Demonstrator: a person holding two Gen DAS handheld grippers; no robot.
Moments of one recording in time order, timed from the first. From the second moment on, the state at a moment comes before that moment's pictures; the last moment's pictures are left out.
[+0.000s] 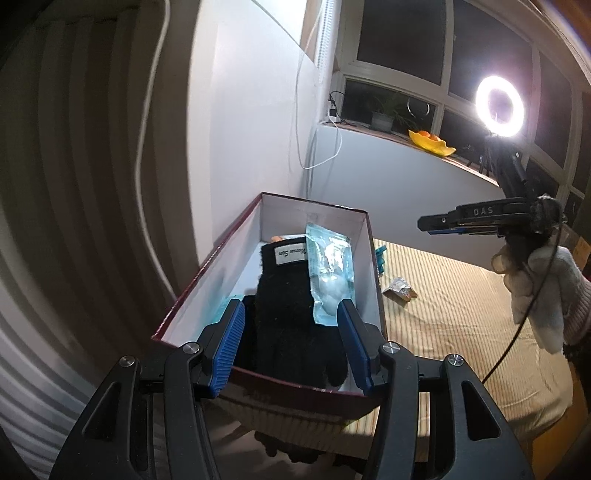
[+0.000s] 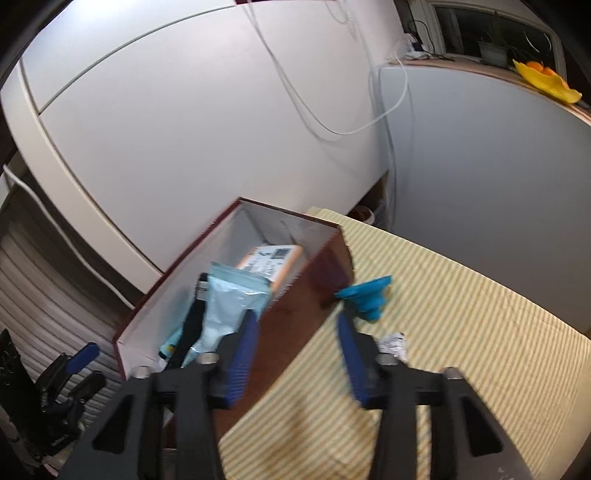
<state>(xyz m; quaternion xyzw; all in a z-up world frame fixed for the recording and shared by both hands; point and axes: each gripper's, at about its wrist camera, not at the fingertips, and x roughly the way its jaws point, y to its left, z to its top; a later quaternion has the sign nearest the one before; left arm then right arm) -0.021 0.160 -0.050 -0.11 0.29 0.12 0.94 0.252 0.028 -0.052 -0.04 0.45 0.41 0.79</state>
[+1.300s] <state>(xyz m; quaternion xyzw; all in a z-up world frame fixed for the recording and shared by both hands) -0.033 0.171 -0.045 -0.13 0.28 0.14 0.94 0.336 0.047 -0.151 -0.17 0.55 0.37 0.73</state>
